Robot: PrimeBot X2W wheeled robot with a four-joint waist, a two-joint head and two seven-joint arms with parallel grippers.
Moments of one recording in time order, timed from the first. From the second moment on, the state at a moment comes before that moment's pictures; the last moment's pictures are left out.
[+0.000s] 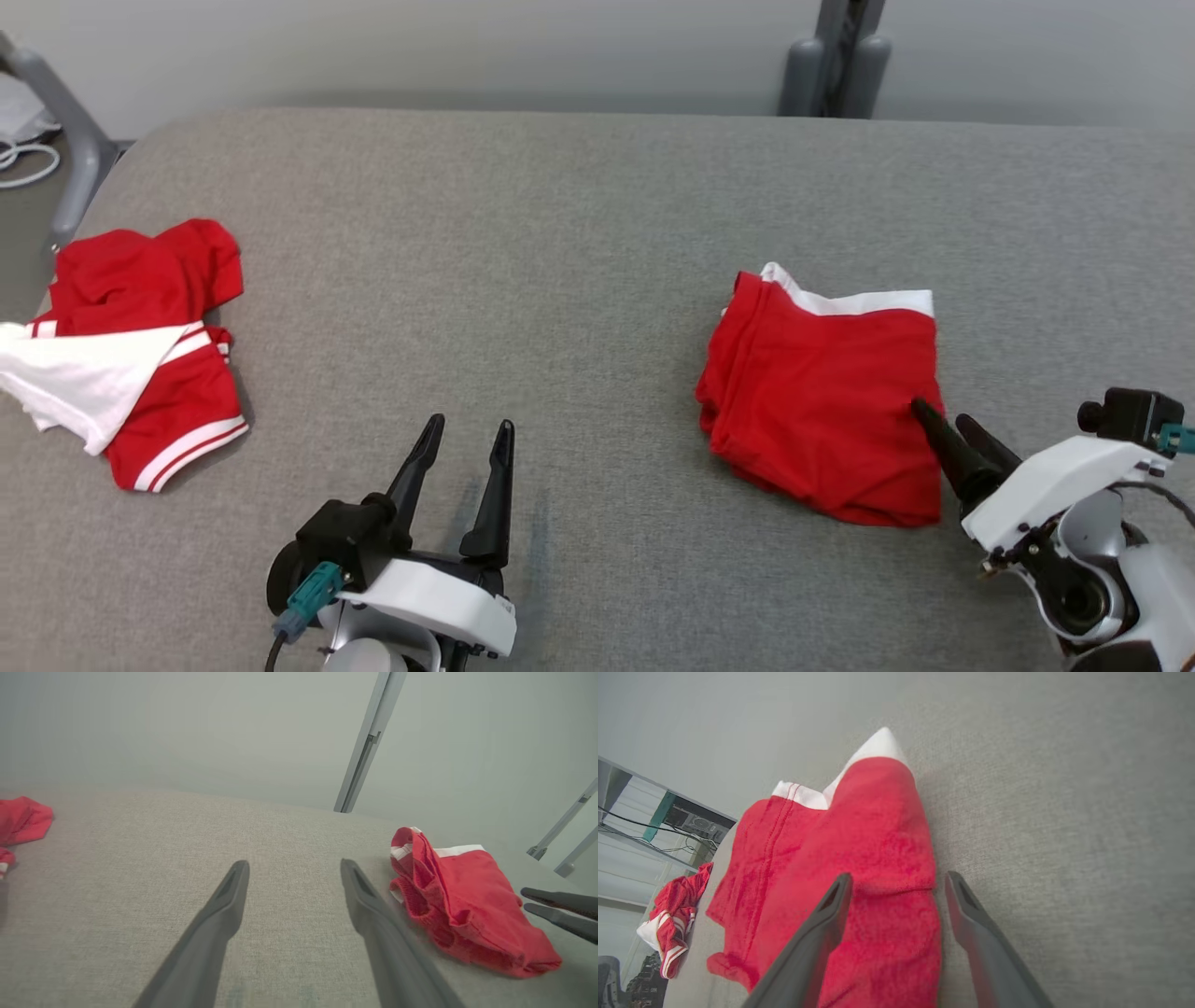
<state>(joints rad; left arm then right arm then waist) -0.13 0.05 -0.34 0.25 -0.40 0.03 -0.26 -0.29 -0.18 0.10 0.44 0.83 0.13 0.22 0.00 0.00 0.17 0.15</state>
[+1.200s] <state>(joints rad) -0.28 0.05 -0.42 0.23 -0.34 -0.01 -0.26 -0.53 -0.59 0.55 0.38 0.83 0.13 0.18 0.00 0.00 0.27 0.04</state>
